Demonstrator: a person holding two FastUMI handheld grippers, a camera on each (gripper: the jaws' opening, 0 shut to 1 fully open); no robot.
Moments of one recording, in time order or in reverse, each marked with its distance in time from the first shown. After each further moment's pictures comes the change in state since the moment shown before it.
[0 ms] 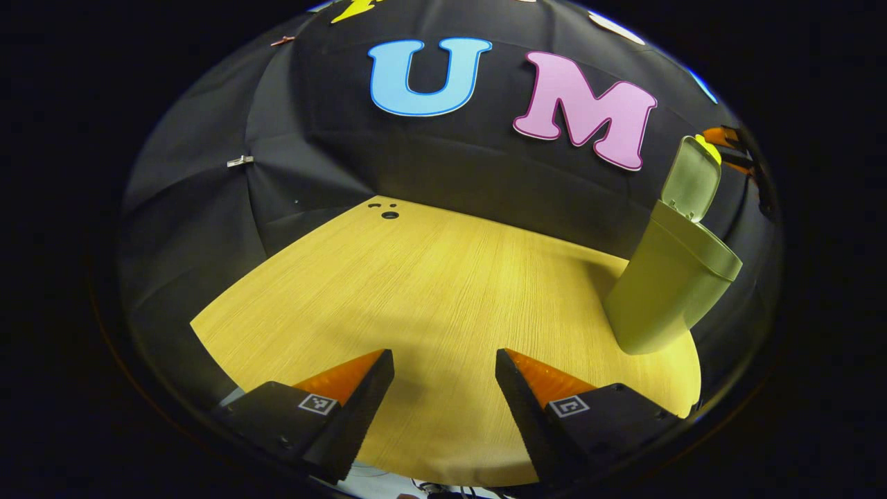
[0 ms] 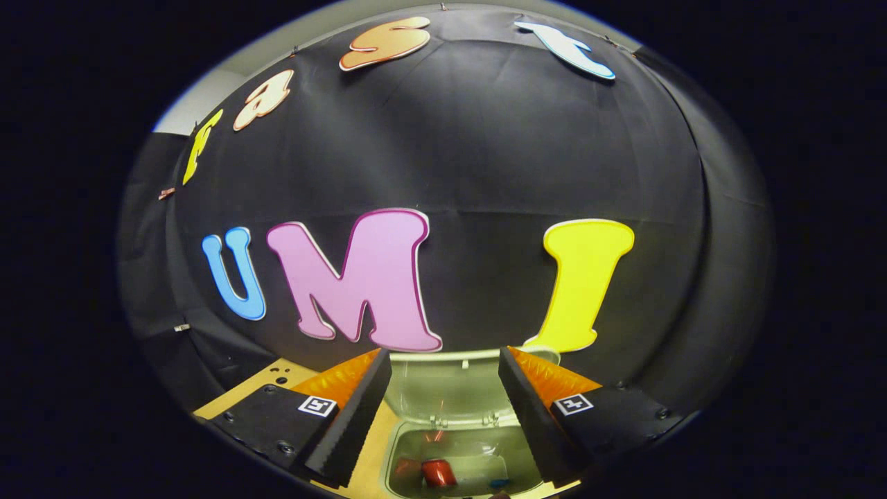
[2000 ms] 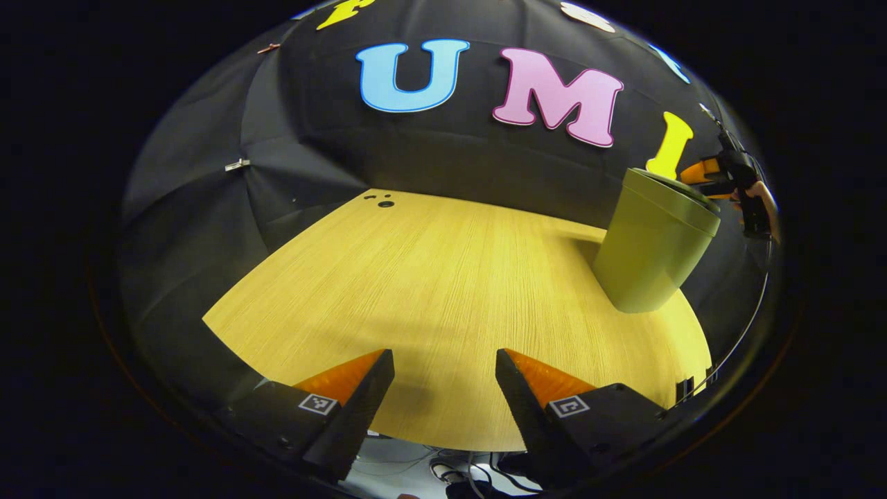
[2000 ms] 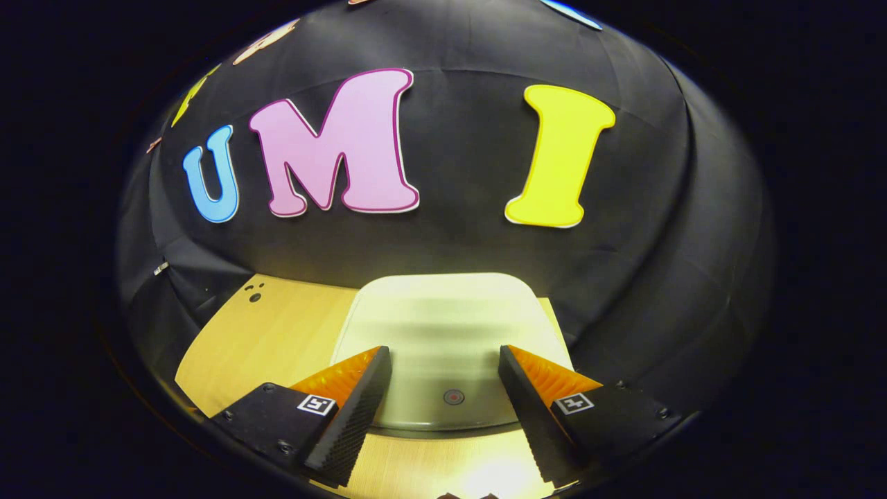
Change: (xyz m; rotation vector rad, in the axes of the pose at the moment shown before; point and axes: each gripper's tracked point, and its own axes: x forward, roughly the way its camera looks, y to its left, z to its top) left arm -0.045 0.012 -0.047 0.099 0.022 -0.061; right arm -0.063 -0.014 -0.223 -0.033 0.423 -0.077
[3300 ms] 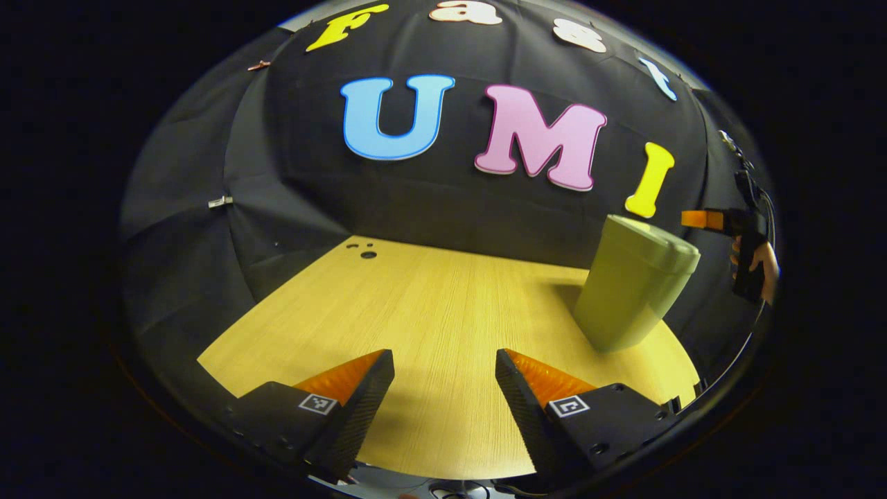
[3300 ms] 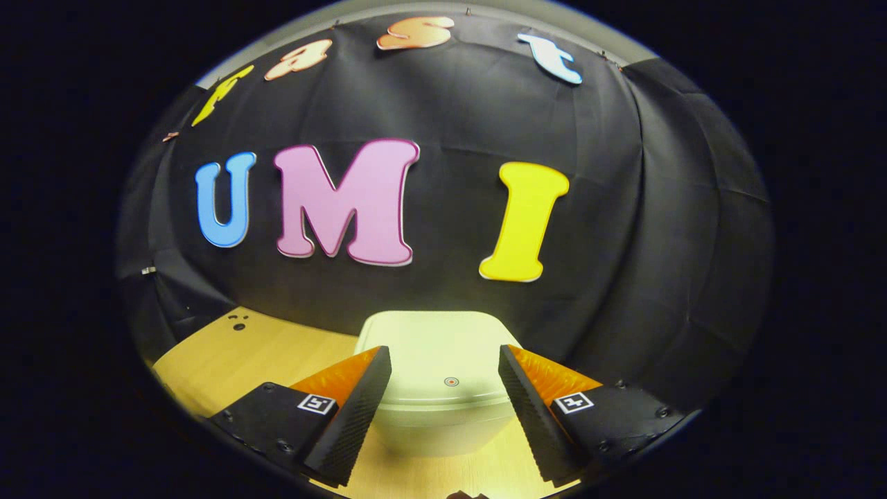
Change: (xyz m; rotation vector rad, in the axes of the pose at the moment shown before) left arm -0.017 -0.005 0.096 0.023 -0.214 -0.087; right arm -0.094 0.020 0.024 -0.048 -0.404 -0.116
